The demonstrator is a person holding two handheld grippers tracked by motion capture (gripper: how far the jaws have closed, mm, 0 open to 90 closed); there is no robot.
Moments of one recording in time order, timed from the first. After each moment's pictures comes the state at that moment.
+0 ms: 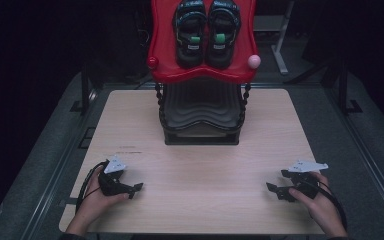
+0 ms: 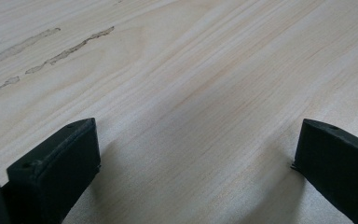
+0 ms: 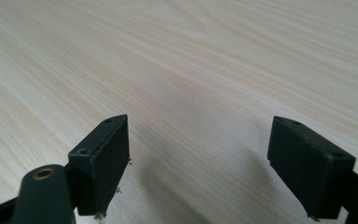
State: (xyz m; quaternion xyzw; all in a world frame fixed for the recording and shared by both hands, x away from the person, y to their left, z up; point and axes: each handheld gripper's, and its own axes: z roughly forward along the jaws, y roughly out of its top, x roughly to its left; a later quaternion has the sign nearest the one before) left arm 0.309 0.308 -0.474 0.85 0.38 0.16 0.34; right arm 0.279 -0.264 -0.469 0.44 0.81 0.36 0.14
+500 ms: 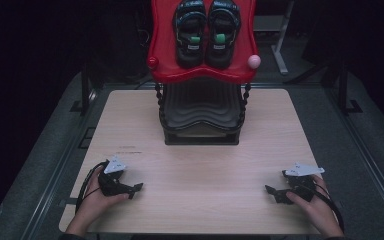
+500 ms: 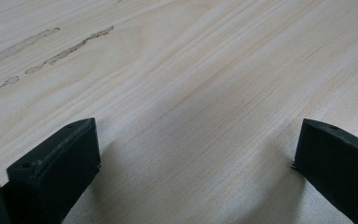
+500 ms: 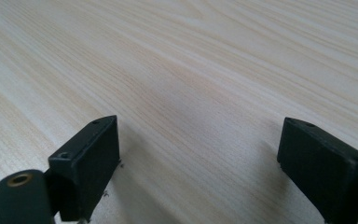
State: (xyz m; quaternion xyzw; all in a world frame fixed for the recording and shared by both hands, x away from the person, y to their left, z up) left arm 0.309 0.308 -0.474 0.85 0.38 0.15 0.34; right arm 0.277 -0.261 -0.480 0.43 0.81 0.35 0.17
